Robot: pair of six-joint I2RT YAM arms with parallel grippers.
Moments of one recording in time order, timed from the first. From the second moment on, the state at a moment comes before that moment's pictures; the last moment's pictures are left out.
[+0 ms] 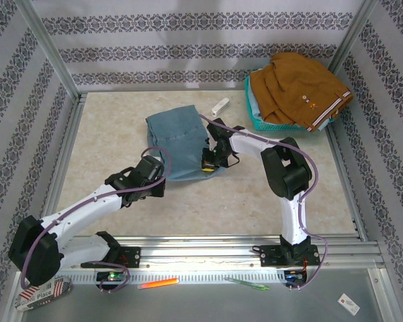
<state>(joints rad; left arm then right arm) -0.61 1.13 0.73 -0.64 -0.13 -0.53 0.51 2.07 1.43 -0.68 -0.44 0.56</state>
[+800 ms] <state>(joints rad) -0.60 1.55 1.14 -0.67 0.03 -0.57 0.48 1.93 1.33 -0.68 -0.32 0.57</state>
